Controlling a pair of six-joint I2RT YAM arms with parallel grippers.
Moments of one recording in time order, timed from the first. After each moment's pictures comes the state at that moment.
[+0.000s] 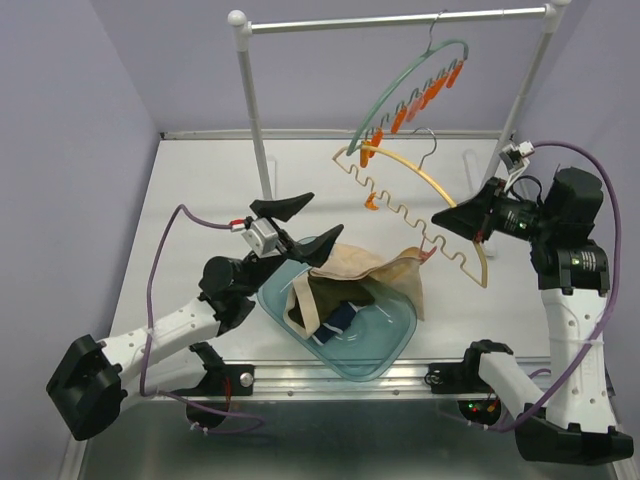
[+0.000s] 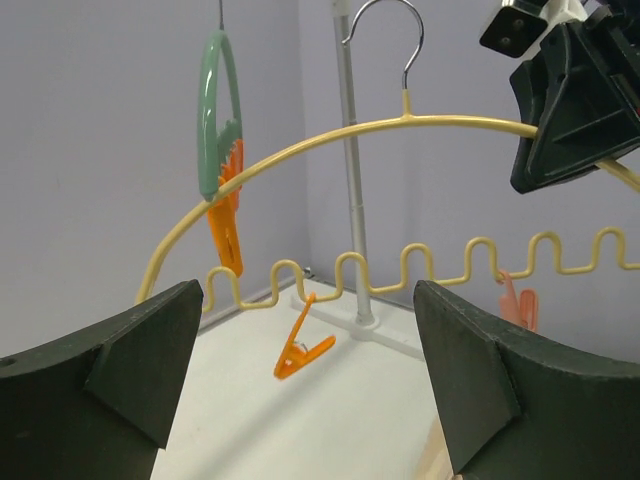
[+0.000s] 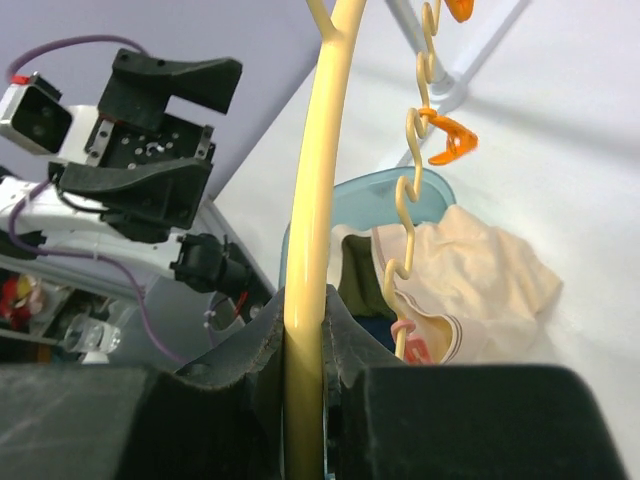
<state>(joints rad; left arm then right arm) -0.82 0.98 0.47 1.09 0.10 -0.02 -0.09 0.88 1.24 -0.64 -1.12 0.37</state>
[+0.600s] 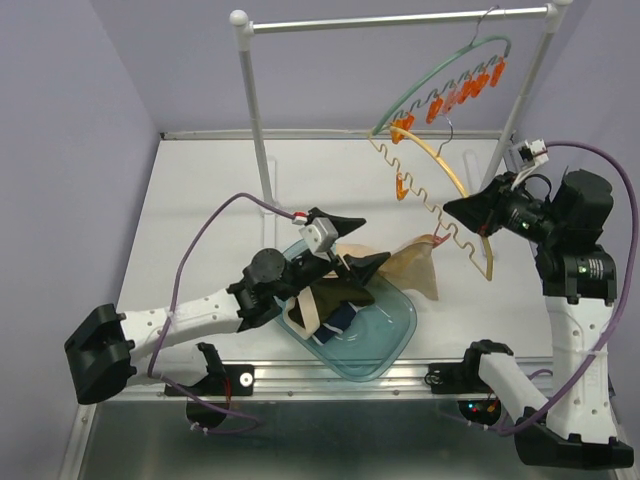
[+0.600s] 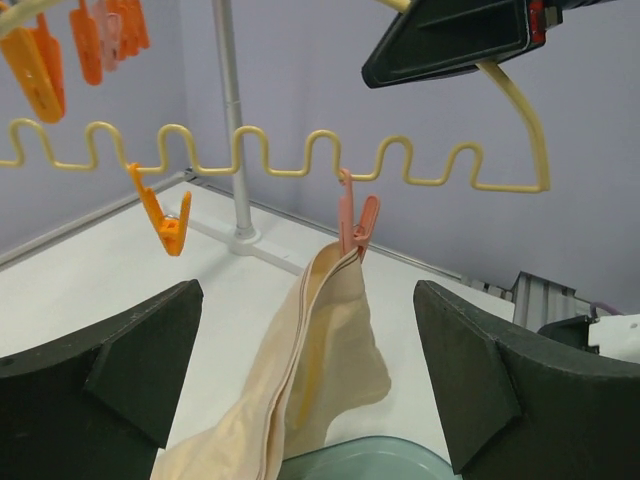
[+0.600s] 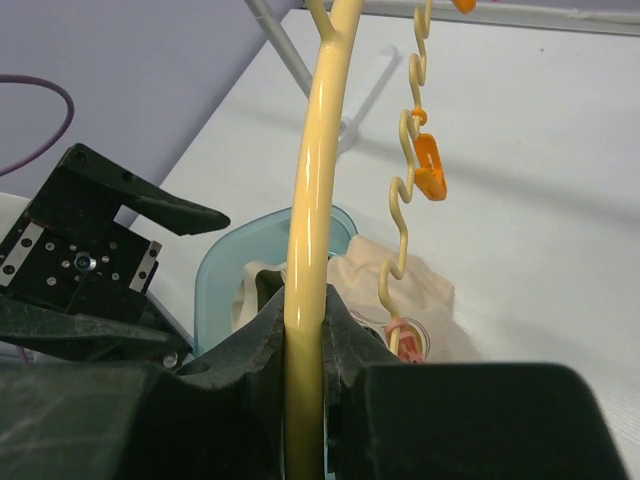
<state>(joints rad) -1.07 1.12 0.64 0.78 0.00 -0.12 -0.09 0.86 1.28 -0.67 -0.85 0.27</state>
